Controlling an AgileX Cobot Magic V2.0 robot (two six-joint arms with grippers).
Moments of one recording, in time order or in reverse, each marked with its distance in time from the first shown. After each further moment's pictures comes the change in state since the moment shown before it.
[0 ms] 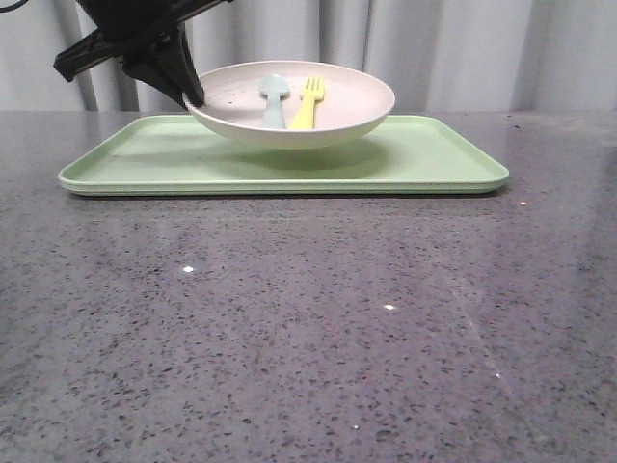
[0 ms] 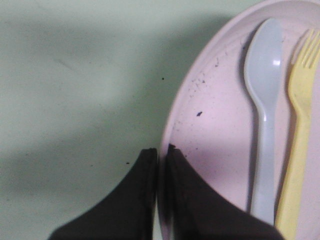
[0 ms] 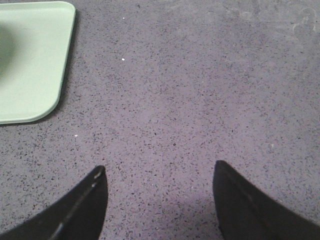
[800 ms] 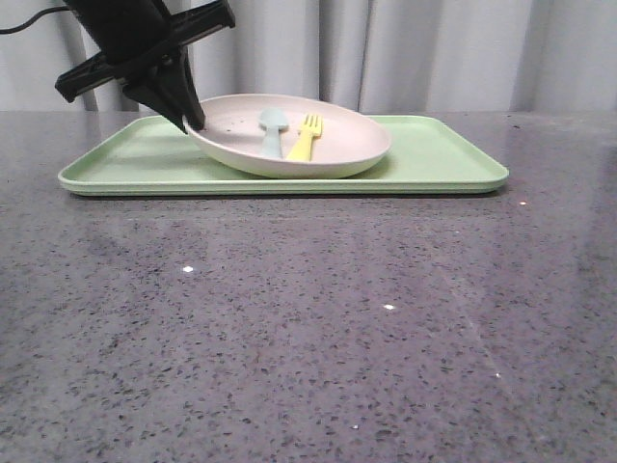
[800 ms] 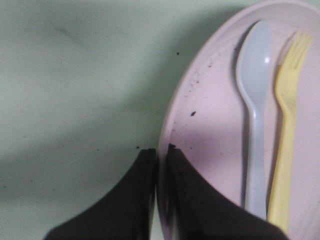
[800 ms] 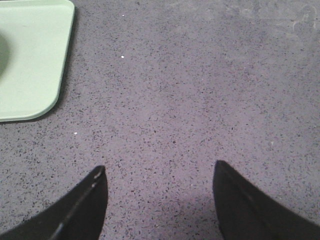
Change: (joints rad) left arm 0.000 0.032 -0.002 0.002 0.049 -0.002; right arm 0.000 0.000 0.000 0.002 0.007 0.000
